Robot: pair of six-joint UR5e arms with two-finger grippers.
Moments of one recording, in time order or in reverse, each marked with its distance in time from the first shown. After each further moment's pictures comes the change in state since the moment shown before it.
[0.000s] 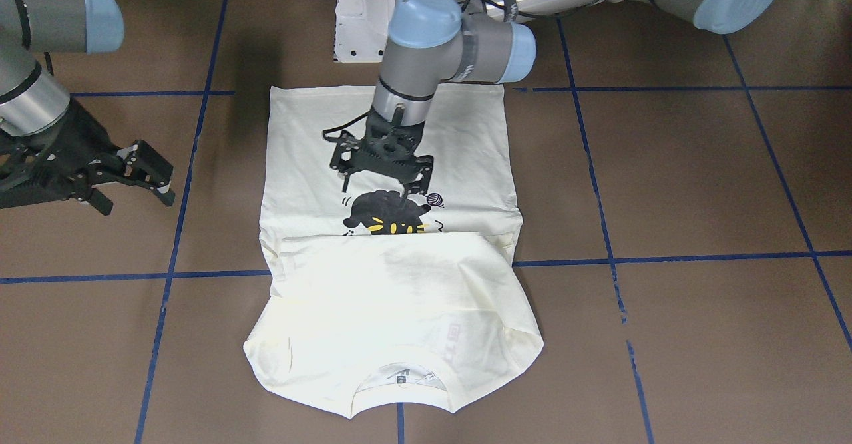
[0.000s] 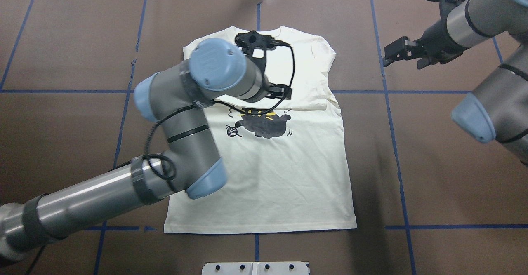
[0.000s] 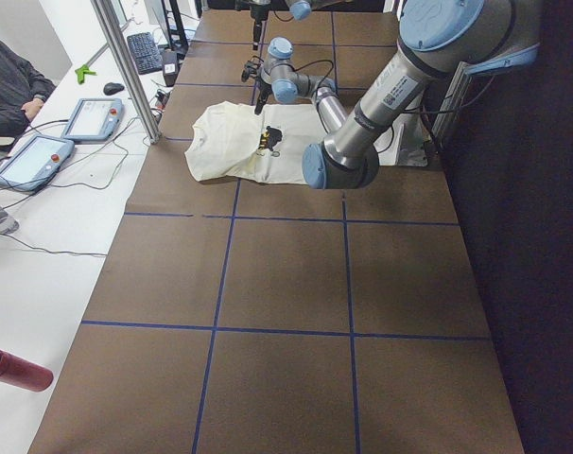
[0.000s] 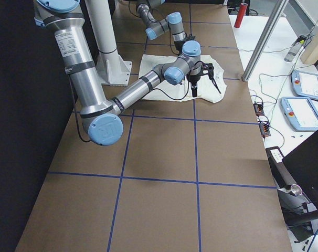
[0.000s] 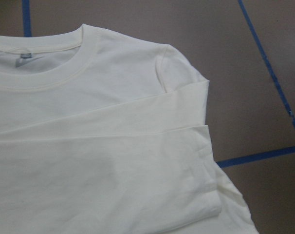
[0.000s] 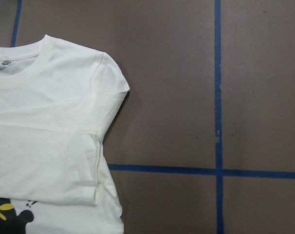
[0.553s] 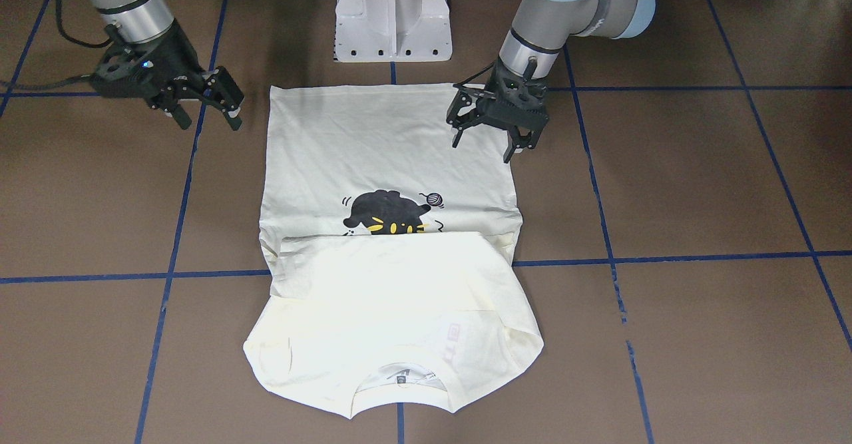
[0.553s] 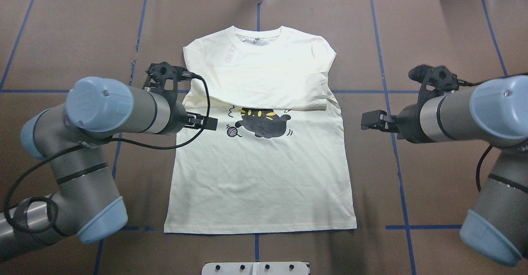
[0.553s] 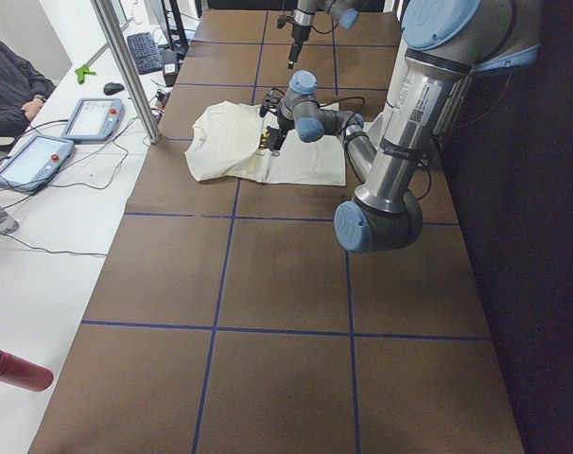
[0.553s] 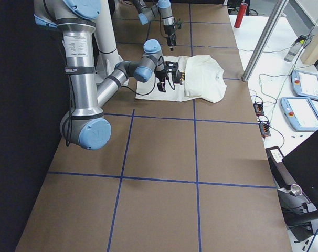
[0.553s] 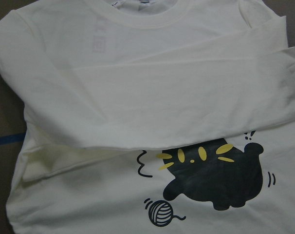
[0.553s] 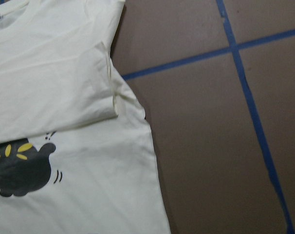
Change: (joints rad) left arm 0.007 0.425 -0.360 -0.045 -0.018 -0.034; right arm -0.406 -0.219 0.302 0.029 -0.372 0.484
